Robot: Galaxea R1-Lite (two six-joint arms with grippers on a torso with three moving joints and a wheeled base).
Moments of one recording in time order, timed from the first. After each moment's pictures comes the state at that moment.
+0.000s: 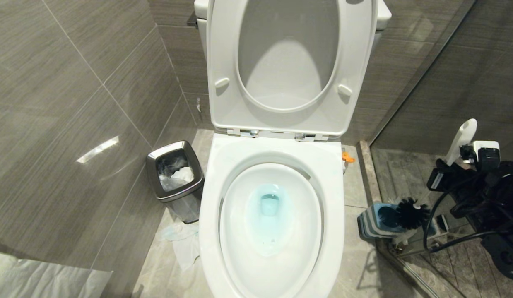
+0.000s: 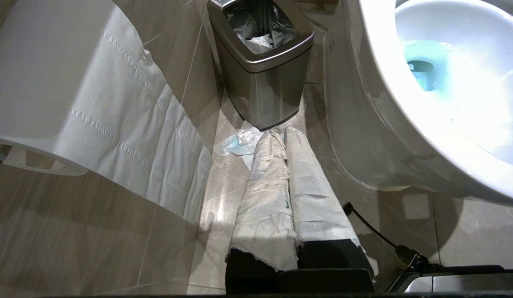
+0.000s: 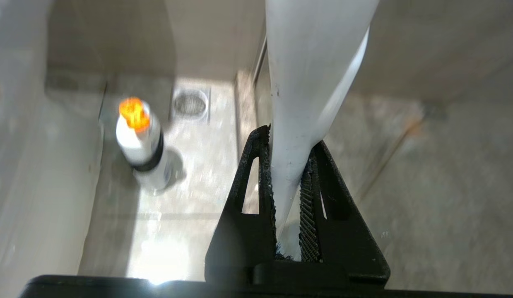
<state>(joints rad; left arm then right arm) 0.00 0.00 0.00 0.00 -0.01 0.02 -0.10 1.97 -0.49 -1.52 -0.20 -0.07</state>
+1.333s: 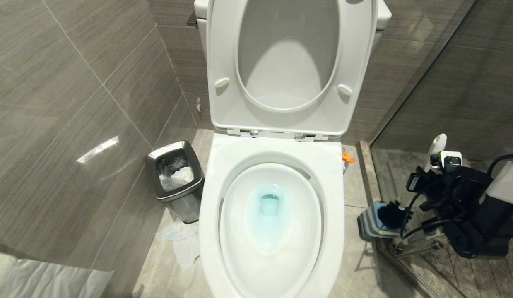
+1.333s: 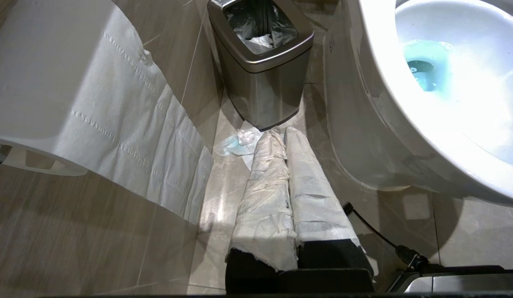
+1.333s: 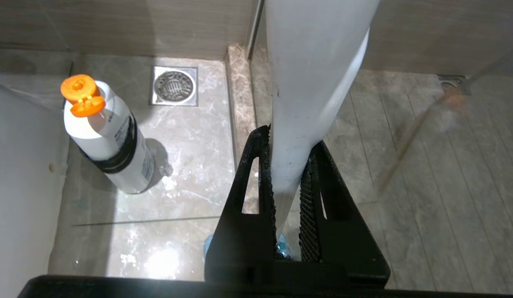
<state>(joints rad) 0.00 0.00 0.00 0.00 -0.01 0.02 -0.13 2.28 -0.76 -1.52 -0.20 -0.04</state>
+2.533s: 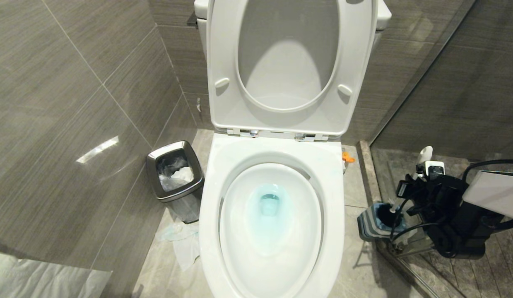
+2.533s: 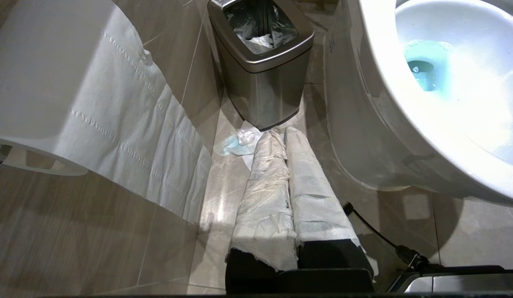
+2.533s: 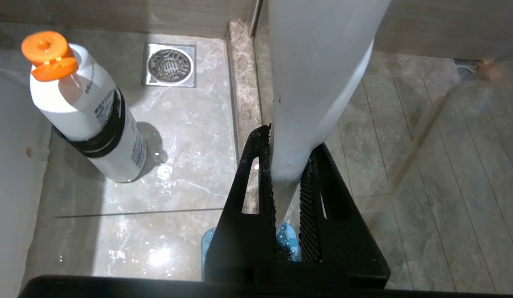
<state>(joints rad) 0.00 0.00 0.00 0.00 -0.01 0.02 -0.13 2.44 -0.88 -1.52 -0.20 -0.04</state>
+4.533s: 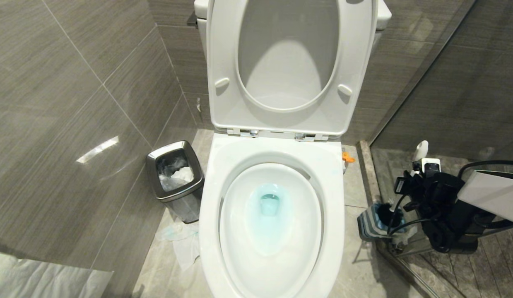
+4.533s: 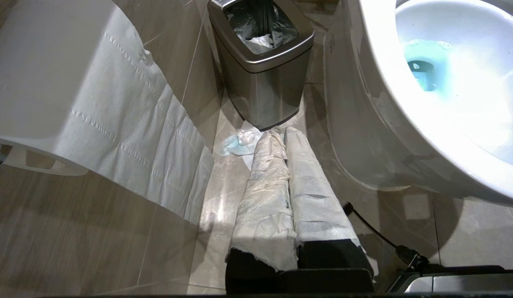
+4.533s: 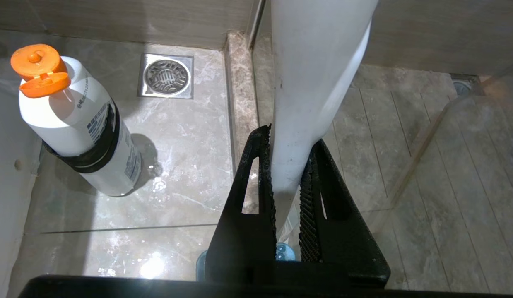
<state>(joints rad) 0.00 0.00 0.00 0.00 -0.01 0.02 -0.13 2.48 -0.97 -1.52 -0.20 -0.07</state>
